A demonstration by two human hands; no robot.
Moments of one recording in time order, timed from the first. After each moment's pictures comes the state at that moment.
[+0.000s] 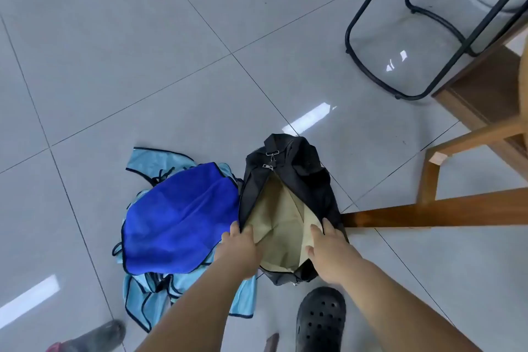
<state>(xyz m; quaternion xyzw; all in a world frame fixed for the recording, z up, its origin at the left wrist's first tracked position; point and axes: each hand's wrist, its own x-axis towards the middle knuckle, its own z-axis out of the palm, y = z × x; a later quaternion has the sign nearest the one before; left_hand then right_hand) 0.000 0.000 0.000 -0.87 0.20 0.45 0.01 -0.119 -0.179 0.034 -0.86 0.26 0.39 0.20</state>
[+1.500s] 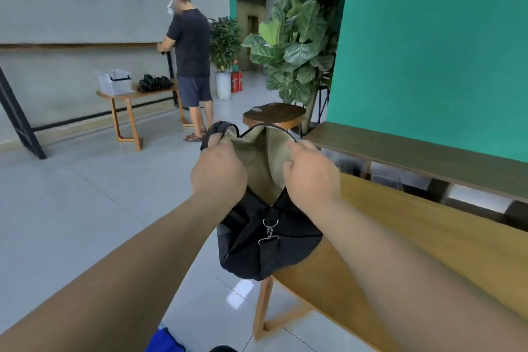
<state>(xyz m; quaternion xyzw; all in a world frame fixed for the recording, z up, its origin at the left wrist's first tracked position) -0.139 -0.123 0.604 -0.86 0.40 -0.12 -0.31 -0.287 -0.220 0.602 -0.87 0.39 -0.31 0.00</state>
